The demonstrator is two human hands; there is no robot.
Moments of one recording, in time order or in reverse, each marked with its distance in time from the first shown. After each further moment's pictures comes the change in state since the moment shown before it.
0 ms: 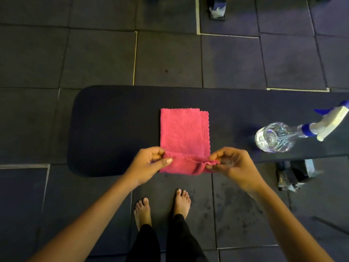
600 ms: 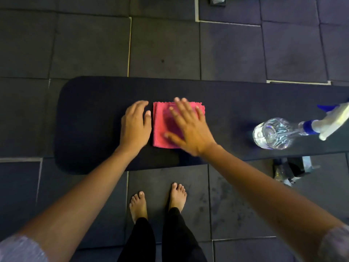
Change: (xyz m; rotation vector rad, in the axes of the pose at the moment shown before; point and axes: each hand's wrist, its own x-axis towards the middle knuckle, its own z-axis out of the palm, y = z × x) left_hand 0.086 0.006 -0.019 0.677 0.606 0.294; right_hand 0.118 0.022 0.045 -1.301 -0.036 -0.484
